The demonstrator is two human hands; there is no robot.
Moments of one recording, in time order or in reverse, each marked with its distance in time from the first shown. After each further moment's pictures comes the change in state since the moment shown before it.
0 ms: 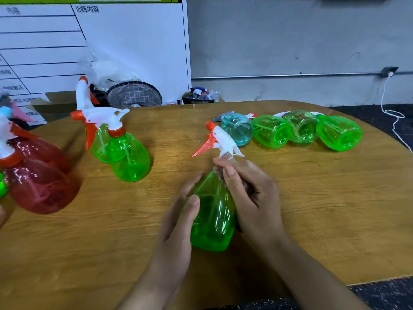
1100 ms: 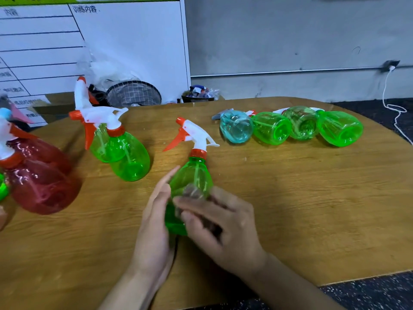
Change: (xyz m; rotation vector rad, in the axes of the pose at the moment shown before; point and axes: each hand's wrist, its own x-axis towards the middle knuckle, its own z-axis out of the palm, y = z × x) left_hand 0.012 0.005 -0.021 -0.109 0.087 0.025; right_hand -0.033 -0.009 0.027 -0.142 -0.112 -0.365
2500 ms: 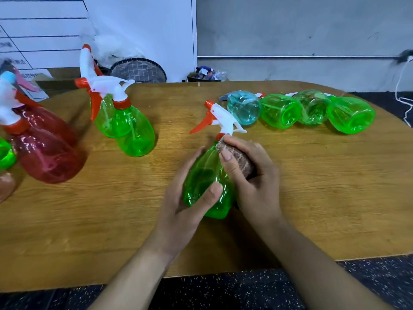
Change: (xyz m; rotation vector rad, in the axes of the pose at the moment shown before) left_hand -0.013 -0.011 0.007 0.266 -0.173 0.106; right_hand 0.011 0.028 -0.021 0.193 0.148 0.357
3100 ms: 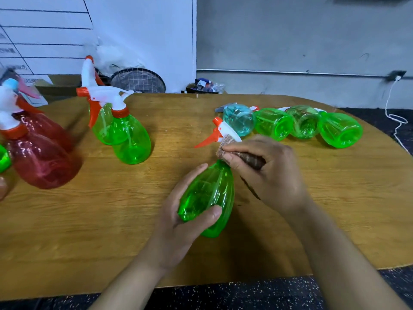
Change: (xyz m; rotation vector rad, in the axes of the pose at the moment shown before) left_hand -0.008 -0.002 0.001 0.034 -0.063 -0.027; right_hand 0.050 -0.007 -0.045 -0.375 -0.222 -0.241
